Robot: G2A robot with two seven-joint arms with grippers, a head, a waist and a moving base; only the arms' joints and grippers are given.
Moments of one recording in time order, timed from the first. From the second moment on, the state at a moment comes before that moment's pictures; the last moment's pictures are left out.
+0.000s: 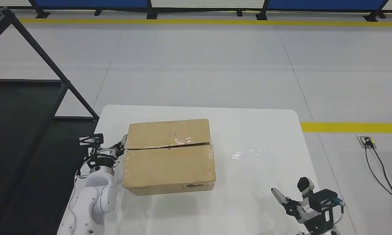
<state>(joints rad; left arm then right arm) 1.12 -1.21 -1.47 -1.46 1.23 0.19 -0.12 -1.76 -1.17 1.66 -1.94 -1.07 -0.29 -0.06</state>
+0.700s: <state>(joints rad) 1.05 -1.23 -1.41 -1.41 1.33 0.16 -0.11 -1.79 -1.17 1.68 -1.95 -1.09 -0.31 -0.06</state>
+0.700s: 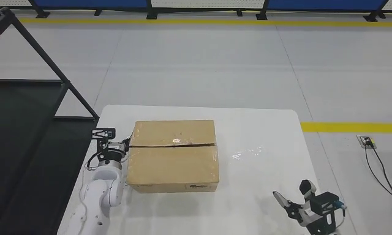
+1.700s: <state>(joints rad) 1.20 -1.22 -1.59 -1.56 1.25 0.13 -0.03 -1.56 -1.16 1.55 -1.98 -0.86 -0.50 0.30</state>
